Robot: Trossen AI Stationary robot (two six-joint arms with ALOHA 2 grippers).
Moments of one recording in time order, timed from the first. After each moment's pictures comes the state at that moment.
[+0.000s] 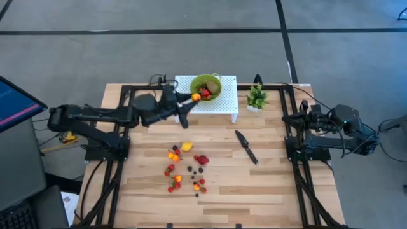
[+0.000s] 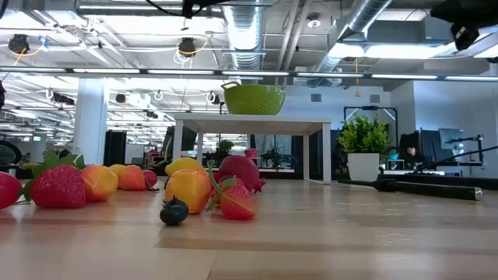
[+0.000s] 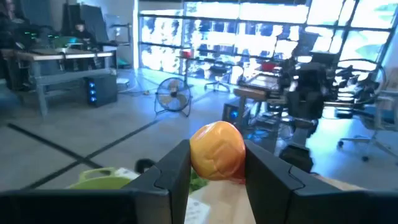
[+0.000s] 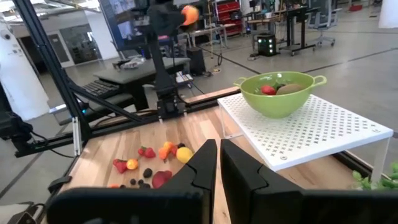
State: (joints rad) left arm 0.06 1.22 0.98 0.28 -0.42 -0.08; right arm -0.08 0.02 0.63 -0.69 0.11 0.19
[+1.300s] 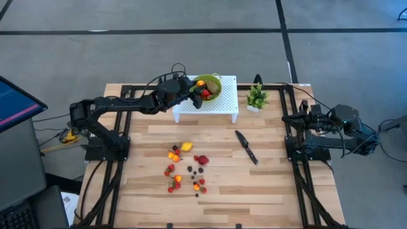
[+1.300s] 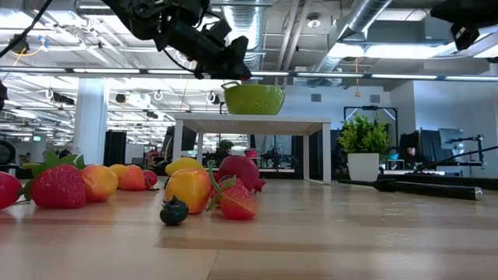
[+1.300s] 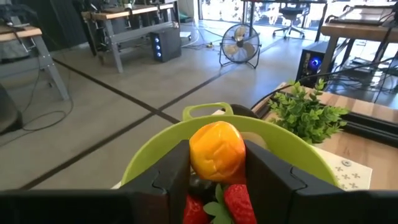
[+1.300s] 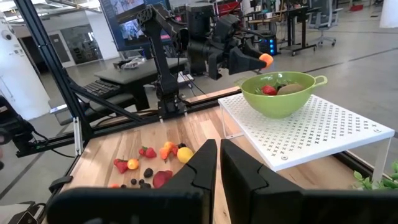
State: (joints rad) left arm 0.37 1.53 0.98 0.36 -0.35 -0.01; right arm -0.08 0.02 0.63 -0.69 0.10 0.19
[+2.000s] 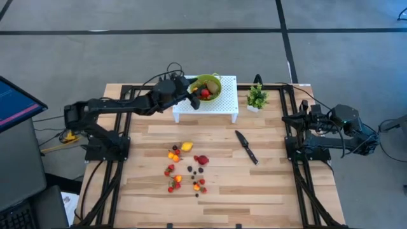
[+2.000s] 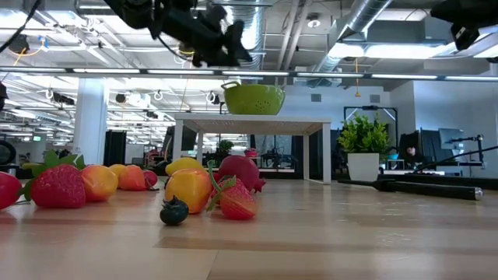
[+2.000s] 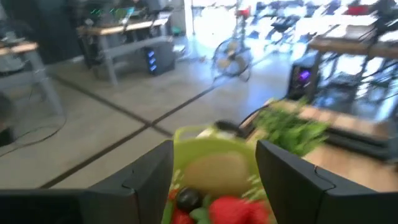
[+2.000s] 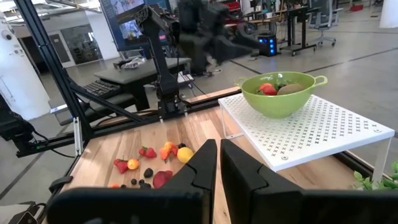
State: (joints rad) left arm 0.34 1.46 0.98 0.35 -0.35 0.00; right arm -0.08 0.02 0.63 -0.69 0.10 0.19
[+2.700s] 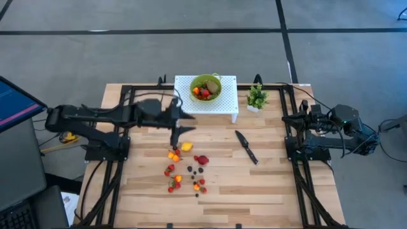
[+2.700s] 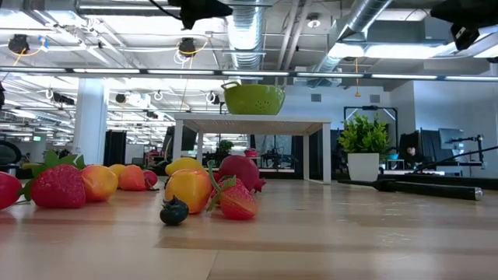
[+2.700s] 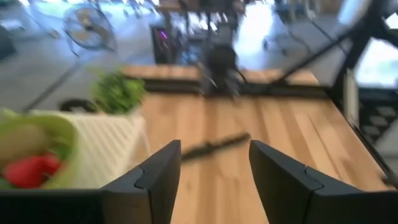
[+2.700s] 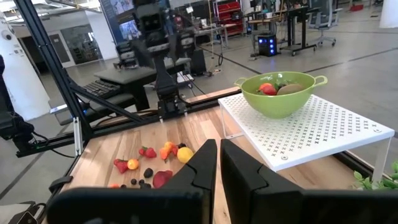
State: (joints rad) left arm 0.03 1.18 0.98 -0.11 -0.05 0.00; right arm -0.08 0.02 0.63 -0.69 0.10 0.19
